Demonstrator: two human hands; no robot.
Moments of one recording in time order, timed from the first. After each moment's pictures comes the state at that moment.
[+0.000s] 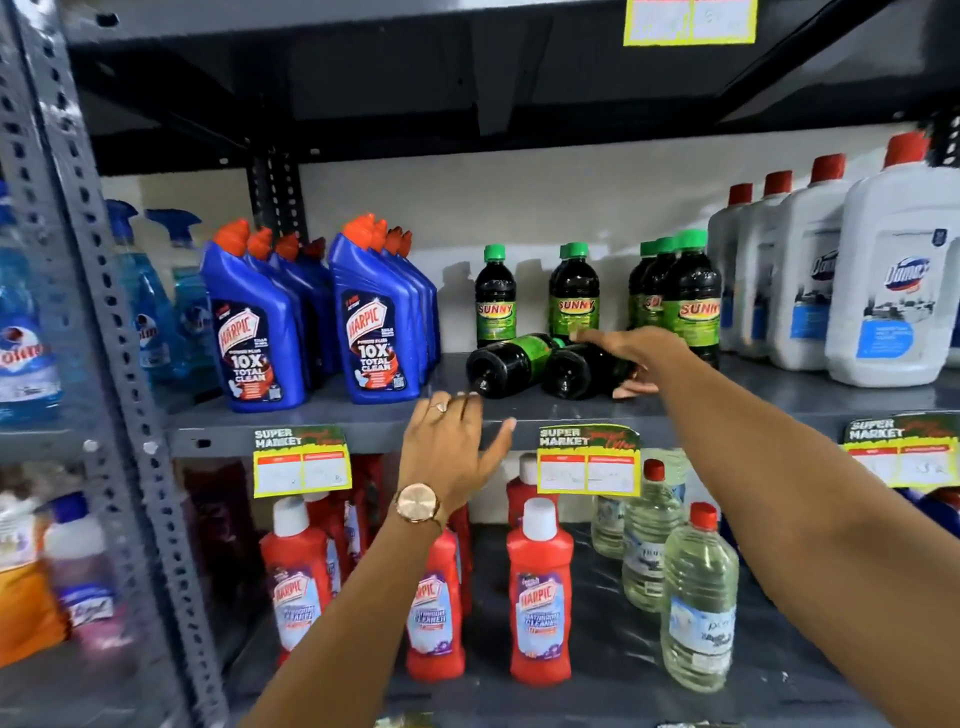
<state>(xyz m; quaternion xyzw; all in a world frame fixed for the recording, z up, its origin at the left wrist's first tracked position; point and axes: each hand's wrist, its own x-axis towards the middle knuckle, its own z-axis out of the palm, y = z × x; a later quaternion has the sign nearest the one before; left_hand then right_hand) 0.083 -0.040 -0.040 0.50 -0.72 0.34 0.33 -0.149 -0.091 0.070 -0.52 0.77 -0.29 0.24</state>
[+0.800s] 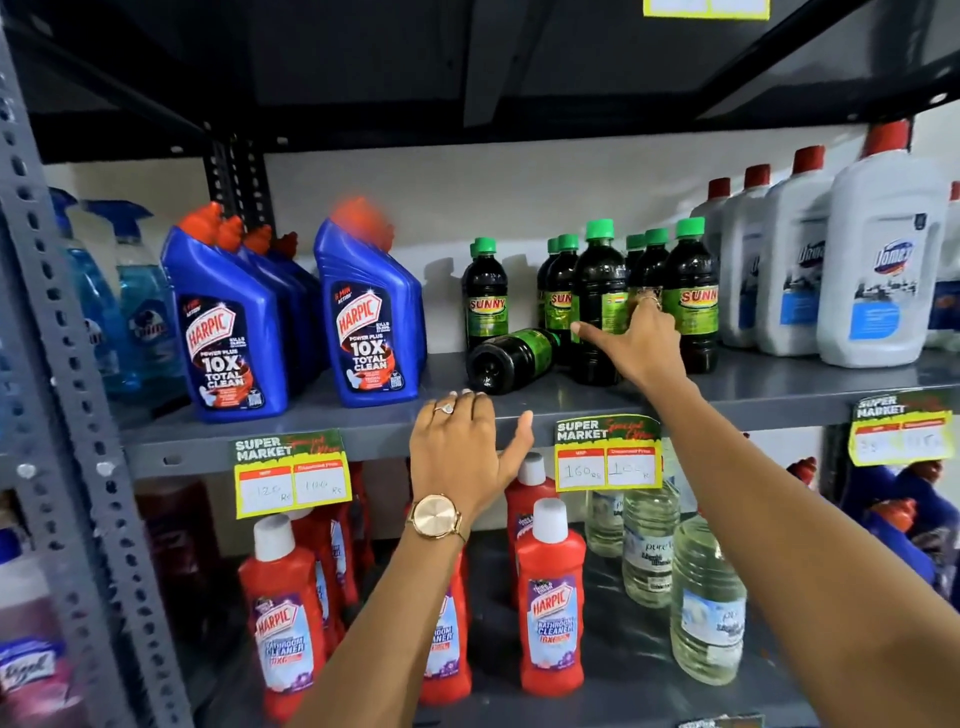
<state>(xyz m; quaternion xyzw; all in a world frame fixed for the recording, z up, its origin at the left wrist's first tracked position) 0.080 -0.047 -0.048 0.48 -0.70 0.34 0.41 -0.140 -0.093 0.028 -0.54 0.65 -0.54 -0.05</state>
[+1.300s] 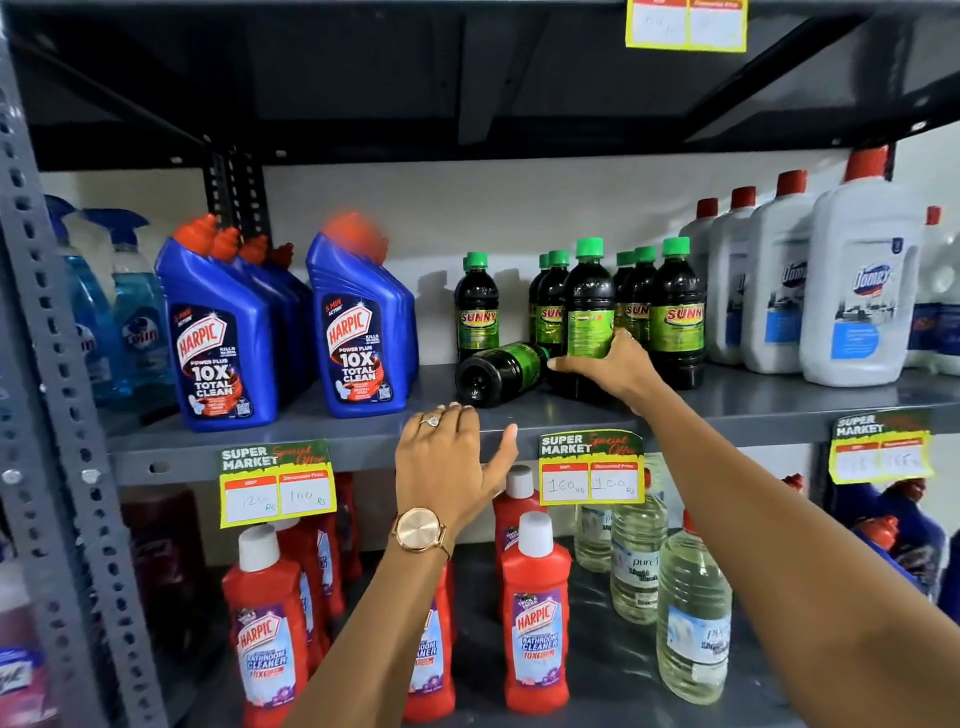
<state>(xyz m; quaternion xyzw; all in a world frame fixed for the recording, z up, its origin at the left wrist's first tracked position) 0.079 -0.040 -0.044 0.50 -0.70 0.33 0.40 -0.141 -0.094 0.030 -0.57 0.64 -0.51 0.10</state>
